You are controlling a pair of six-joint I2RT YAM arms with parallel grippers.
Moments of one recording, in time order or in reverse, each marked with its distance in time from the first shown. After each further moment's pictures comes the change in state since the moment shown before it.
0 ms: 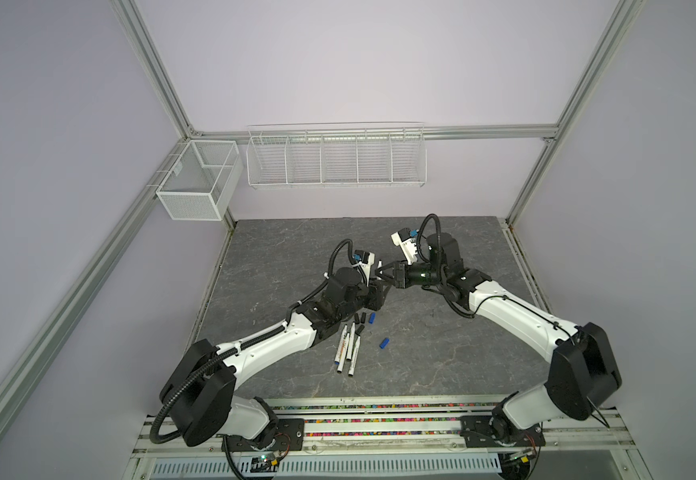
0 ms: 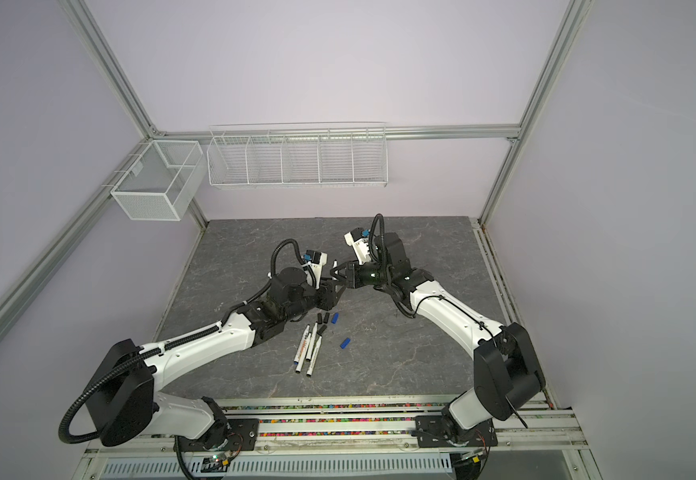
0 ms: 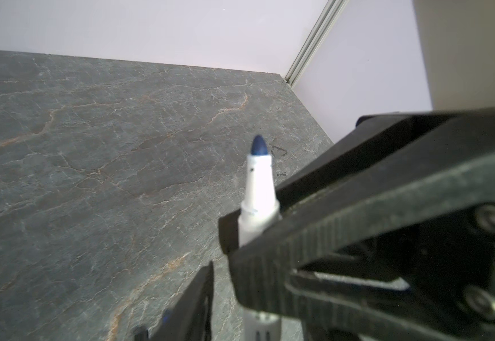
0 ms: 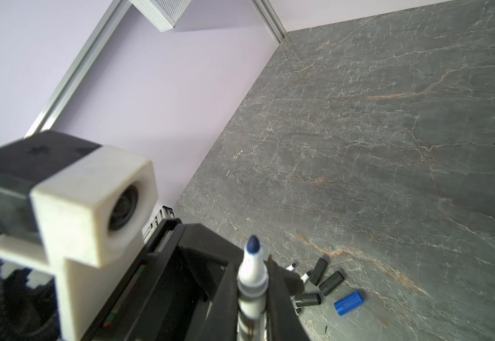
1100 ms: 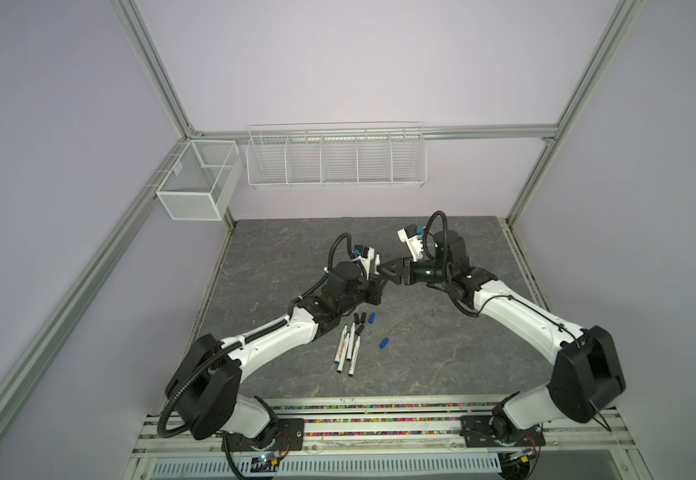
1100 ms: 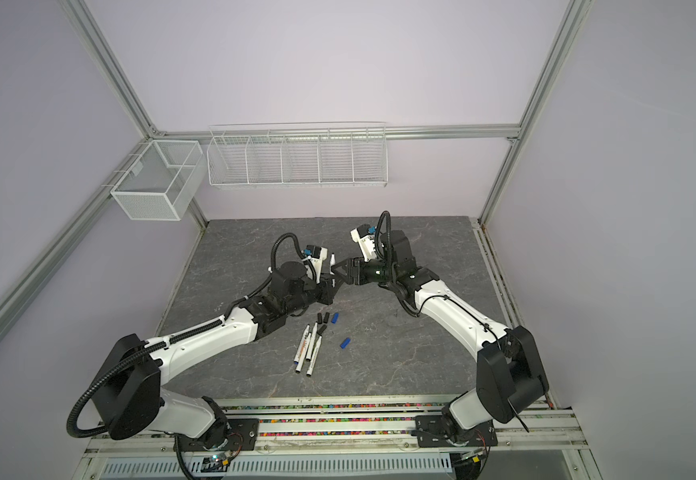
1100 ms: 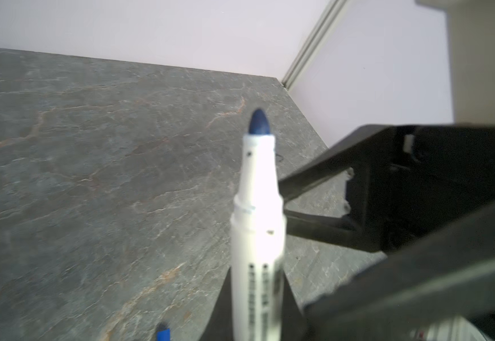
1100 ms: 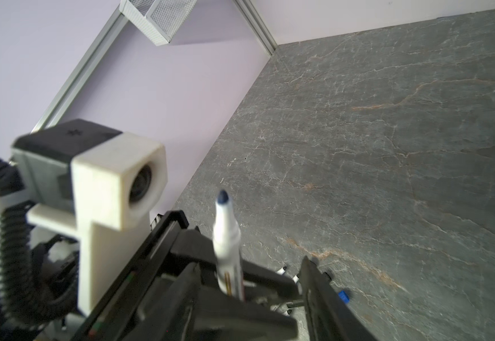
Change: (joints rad) left arm 0.057 0.018 0.008 0.021 0.018 -0.059; right arm -0.033 -0.026 0.000 -0.042 0.039 -0.021
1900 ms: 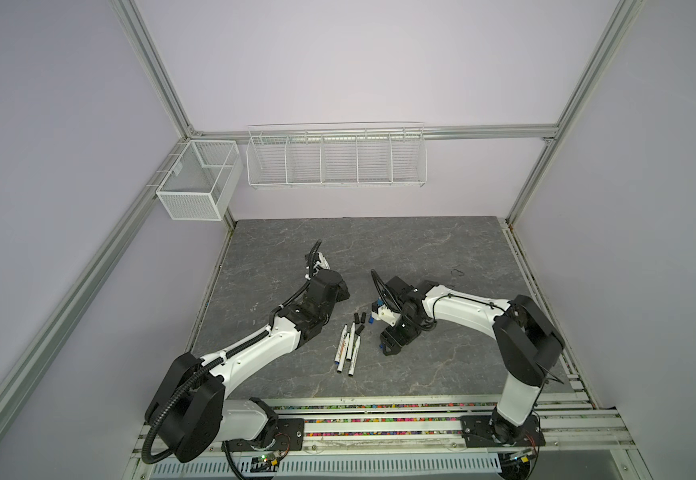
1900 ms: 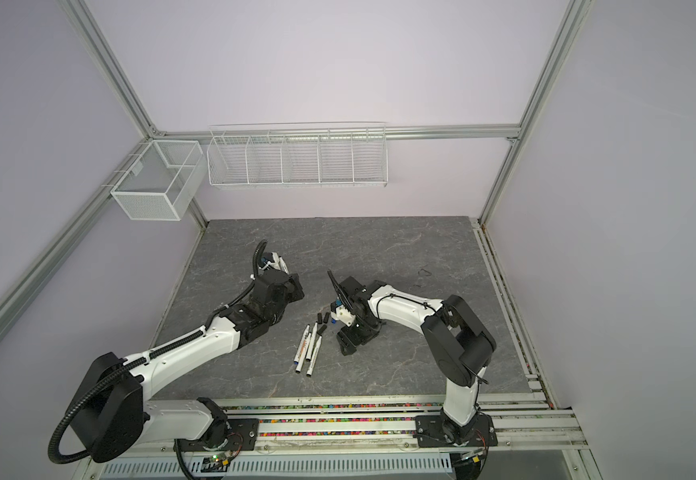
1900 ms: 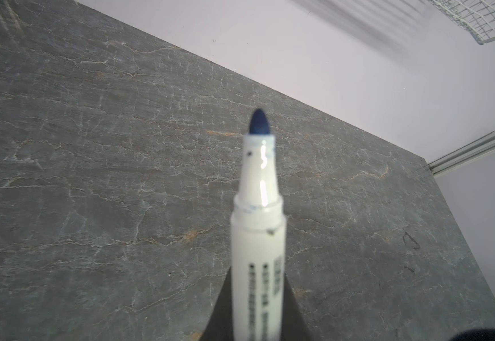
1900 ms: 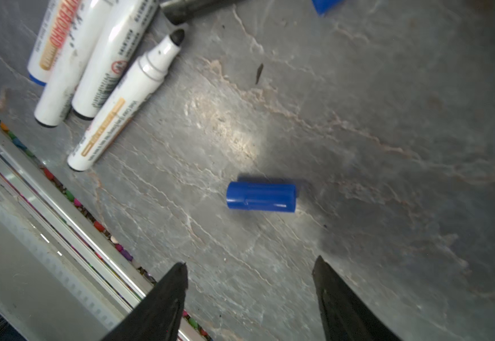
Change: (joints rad) left arm 0.079 -0.120 -0.114 -0.145 -0.453 -0.189; right arm 0.251 0.352 0.081 -0.752 0.264 -0.424
